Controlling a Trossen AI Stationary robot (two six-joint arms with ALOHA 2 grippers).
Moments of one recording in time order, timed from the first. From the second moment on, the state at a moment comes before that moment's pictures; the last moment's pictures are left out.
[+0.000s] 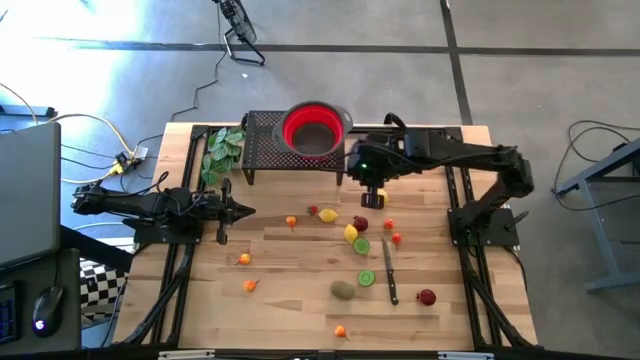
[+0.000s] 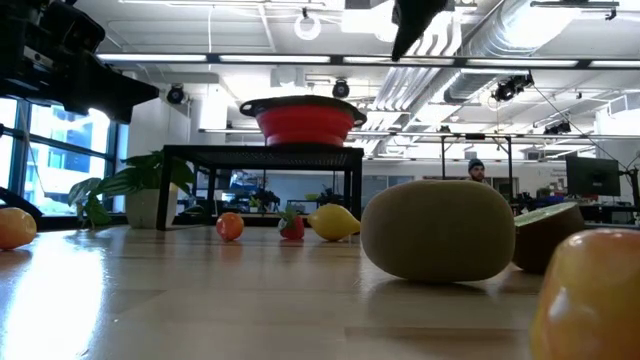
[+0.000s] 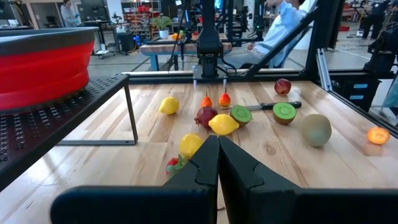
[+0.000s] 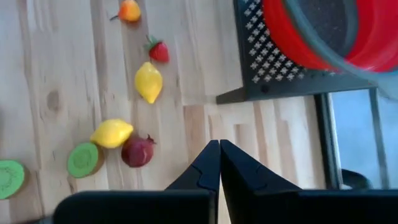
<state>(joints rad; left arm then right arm) -0.13 0.07 0.02 0.02 -0.18 0.02 -0.08 1.61 1.72 -1.22 0.21 -0.03</state>
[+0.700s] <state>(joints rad) -0.13 0.07 0.02 0.02 -0.18 0.02 -0.14 1.13 0.69 -0.04 0.38 0.15</state>
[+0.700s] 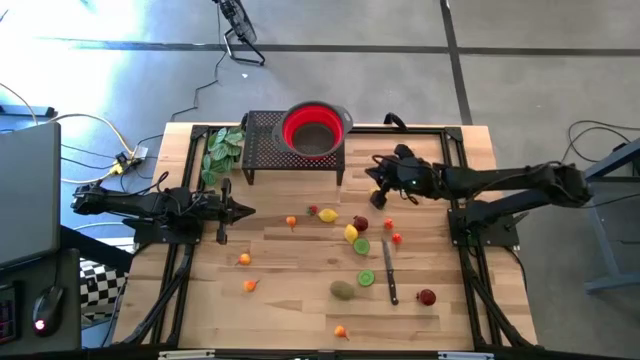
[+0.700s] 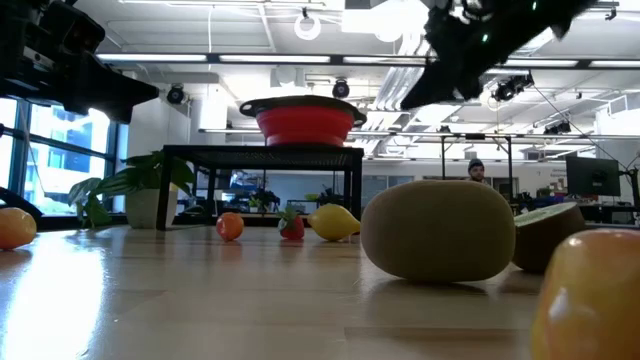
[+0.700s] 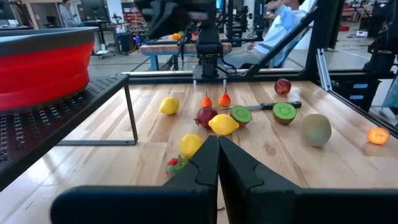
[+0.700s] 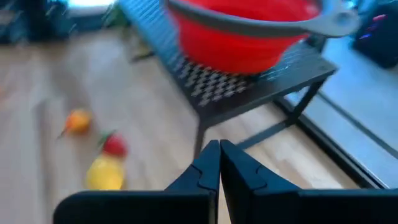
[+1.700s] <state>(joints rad) -0.13 0.07 0.02 0.03 -0.27 0.02 -0.27 1.43 0.62 0.60 0.52 0.26</state>
